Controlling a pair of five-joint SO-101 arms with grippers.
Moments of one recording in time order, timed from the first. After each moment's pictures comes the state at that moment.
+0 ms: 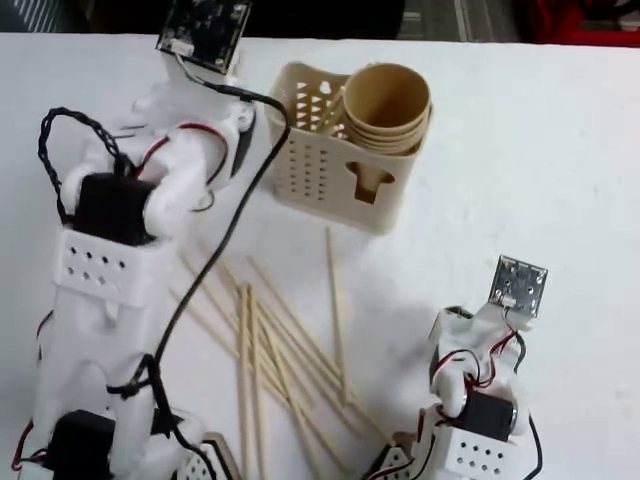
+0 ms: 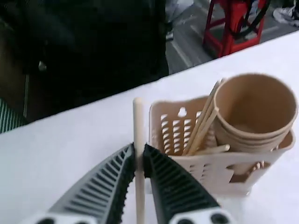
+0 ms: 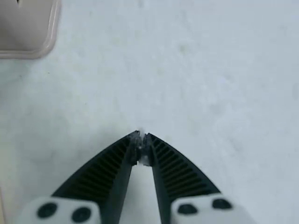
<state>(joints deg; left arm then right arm) 12.2 -21.1 -8.9 66.5 -6.7 12.6 -102.5 93.2 65.0 -2.2</state>
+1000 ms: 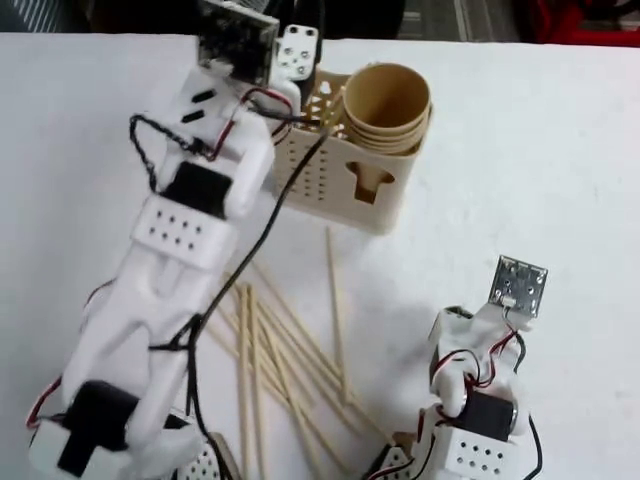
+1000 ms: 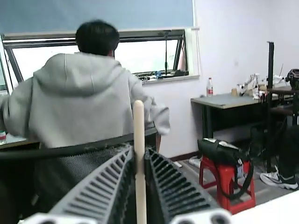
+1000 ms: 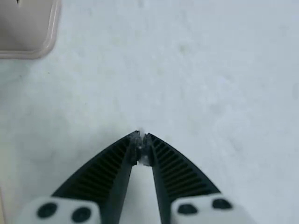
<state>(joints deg) 17.5 -10.8 6.2 4.0 -5.8 12.6 -102.5 93.2 65.0 -2.2</state>
